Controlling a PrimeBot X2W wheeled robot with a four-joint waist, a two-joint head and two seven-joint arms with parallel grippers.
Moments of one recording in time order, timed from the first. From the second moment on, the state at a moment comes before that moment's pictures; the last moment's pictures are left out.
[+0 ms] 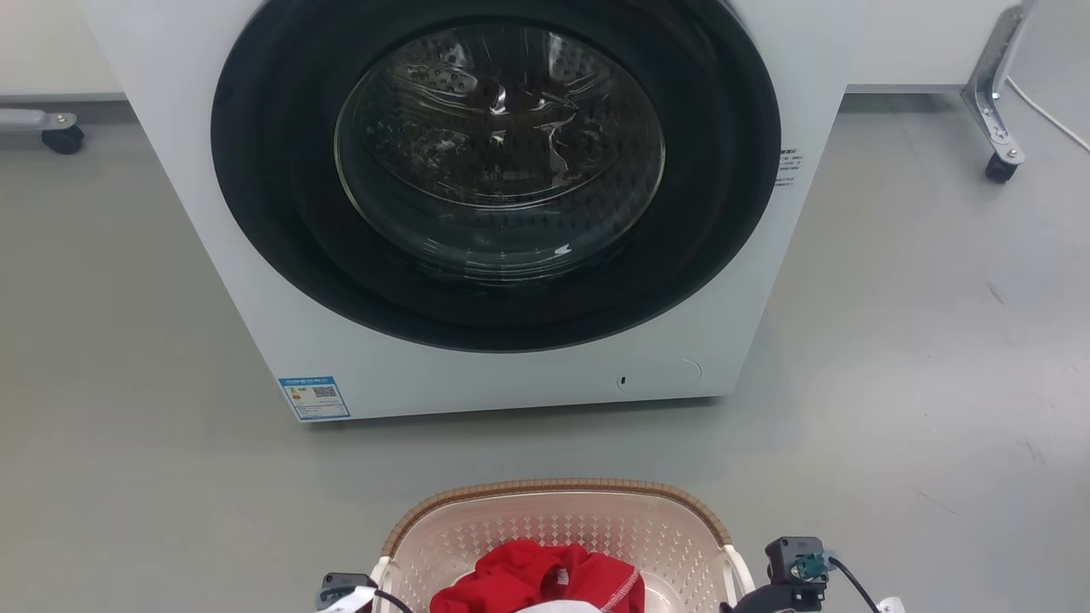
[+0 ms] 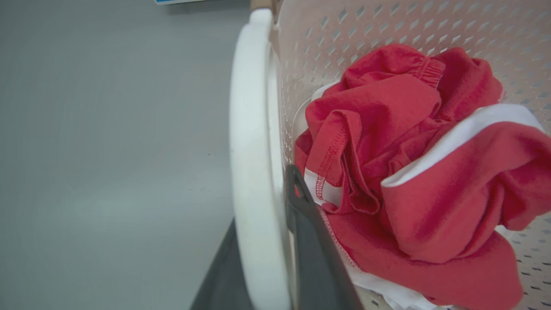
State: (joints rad) left arm -0.38 0.04 -0.67 1.18 -0.67 0.02 0.00; right arm -0.46 -0.06 1.02 1.05 1.03 -0.13 0.01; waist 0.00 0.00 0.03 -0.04
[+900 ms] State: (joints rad) left arm -0.46 0.04 -0.69 1.18 -0.69 0.04 -0.01; right arm -0.55 -0.06 1.05 1.06 1.06 -0.13 -0.02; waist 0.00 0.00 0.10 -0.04
